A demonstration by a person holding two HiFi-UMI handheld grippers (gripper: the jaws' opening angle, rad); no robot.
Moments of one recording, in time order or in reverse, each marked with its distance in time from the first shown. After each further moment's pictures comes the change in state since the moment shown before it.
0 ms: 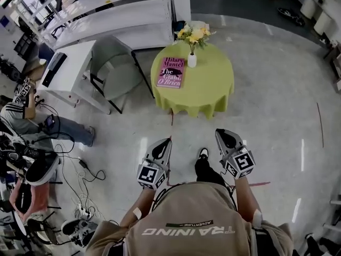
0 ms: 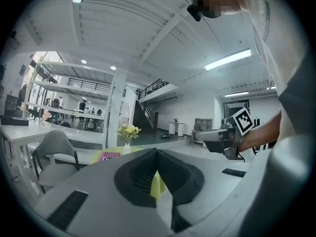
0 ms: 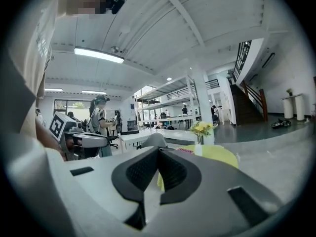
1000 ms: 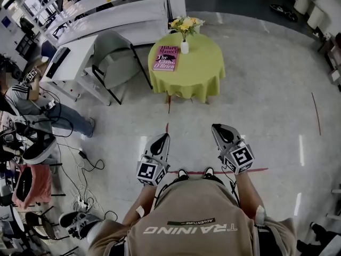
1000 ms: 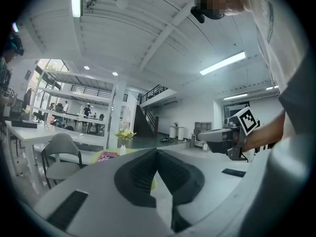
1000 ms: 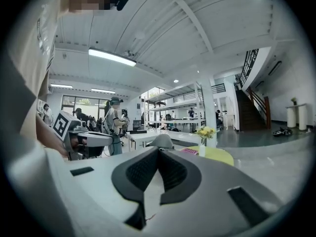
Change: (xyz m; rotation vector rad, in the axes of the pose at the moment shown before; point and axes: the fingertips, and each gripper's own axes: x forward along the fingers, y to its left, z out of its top) left arm -0.118 -0.115 0.000 0.003 -0.052 0.038; right arm -0.145 0.091 0.002 -0.074 -0.015 0.043
